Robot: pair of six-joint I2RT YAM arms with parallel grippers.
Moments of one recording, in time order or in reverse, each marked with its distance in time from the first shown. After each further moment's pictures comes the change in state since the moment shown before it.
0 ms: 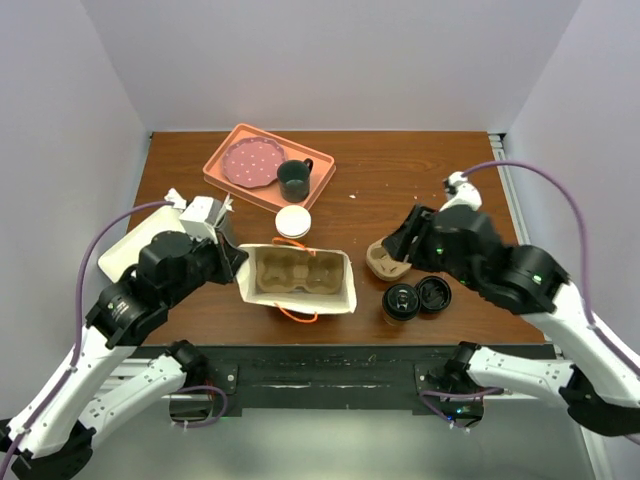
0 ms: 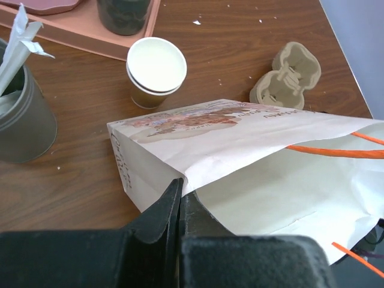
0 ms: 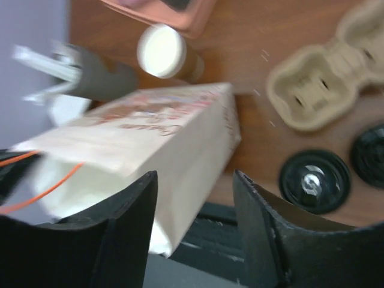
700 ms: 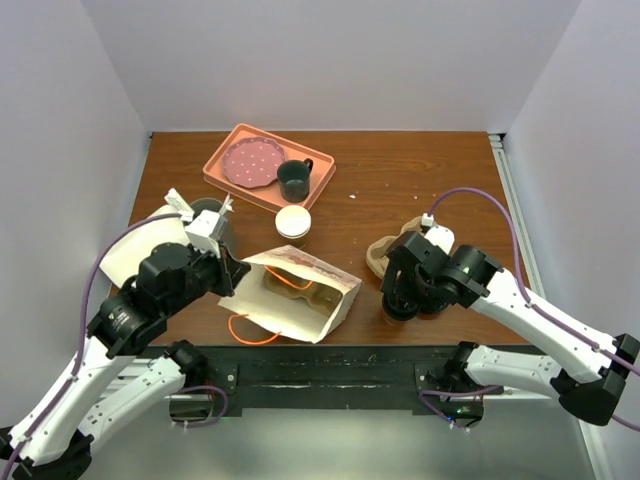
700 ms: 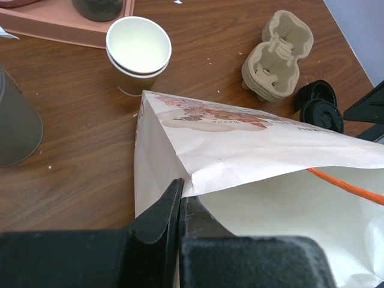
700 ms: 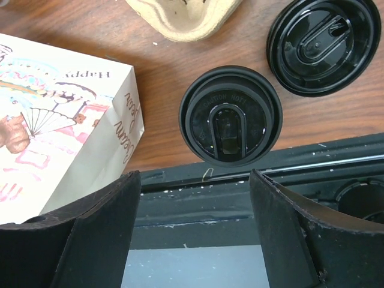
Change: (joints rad) left arm 0.000 -0.091 -0.105 0.022 0.095 0.079; right arm 0.000 0.103 -0.289 -0.228 -0.016 0.250
